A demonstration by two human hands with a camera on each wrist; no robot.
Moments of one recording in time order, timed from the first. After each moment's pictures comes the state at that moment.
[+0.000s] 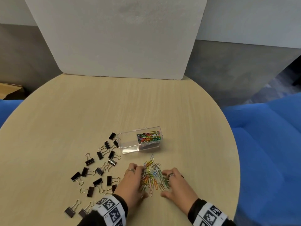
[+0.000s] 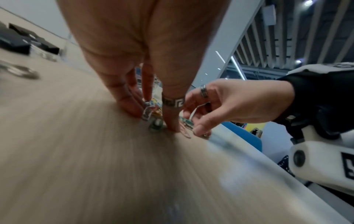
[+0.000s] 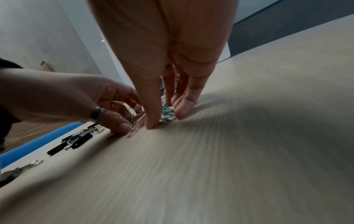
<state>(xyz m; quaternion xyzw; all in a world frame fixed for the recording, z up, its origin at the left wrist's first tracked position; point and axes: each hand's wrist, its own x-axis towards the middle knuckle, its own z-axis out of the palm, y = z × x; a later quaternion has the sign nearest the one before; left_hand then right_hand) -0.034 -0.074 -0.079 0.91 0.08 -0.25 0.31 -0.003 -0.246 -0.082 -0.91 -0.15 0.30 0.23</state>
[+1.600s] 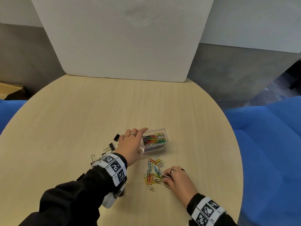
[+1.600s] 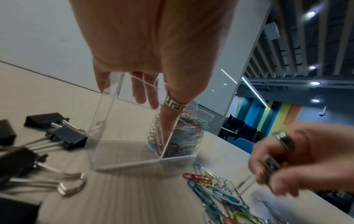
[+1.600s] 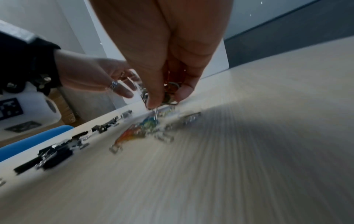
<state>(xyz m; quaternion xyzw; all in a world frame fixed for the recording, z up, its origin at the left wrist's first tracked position) 0.050 -0.026 -0.045 0.97 0.00 -0.13 0.19 0.010 -0.229 -0.081 -0.93 -0.17 0.21 0.24</state>
